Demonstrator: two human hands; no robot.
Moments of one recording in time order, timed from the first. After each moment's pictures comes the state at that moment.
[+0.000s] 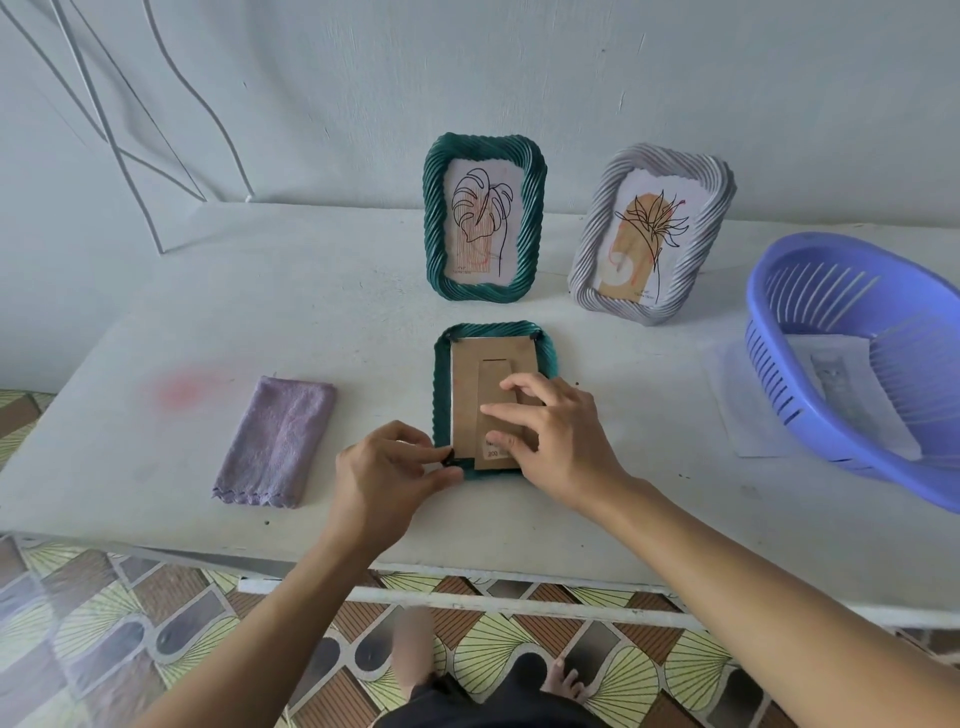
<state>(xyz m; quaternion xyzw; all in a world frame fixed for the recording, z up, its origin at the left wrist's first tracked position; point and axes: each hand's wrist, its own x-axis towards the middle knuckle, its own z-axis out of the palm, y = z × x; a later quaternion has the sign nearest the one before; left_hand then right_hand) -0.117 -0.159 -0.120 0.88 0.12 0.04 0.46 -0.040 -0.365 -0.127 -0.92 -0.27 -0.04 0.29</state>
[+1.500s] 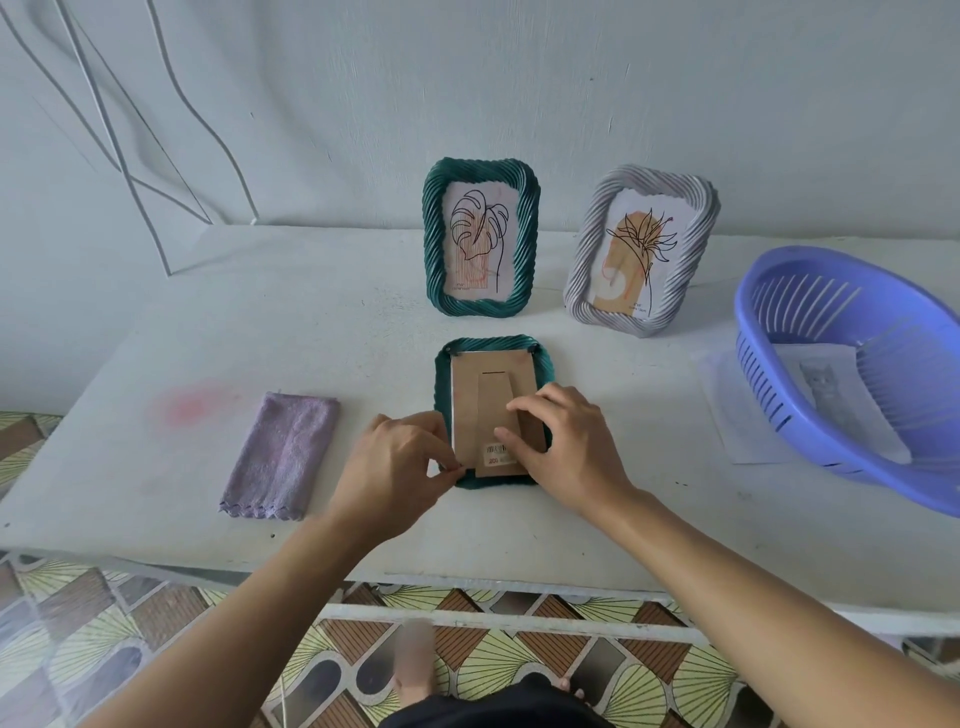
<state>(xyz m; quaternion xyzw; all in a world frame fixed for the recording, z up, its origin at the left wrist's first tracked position) -0.098 -0.156 -0.093 0.96 -0.11 0.05 0.24 -0.042 -0.369 -0.122 -0.92 -0.21 -0.08 0.33</state>
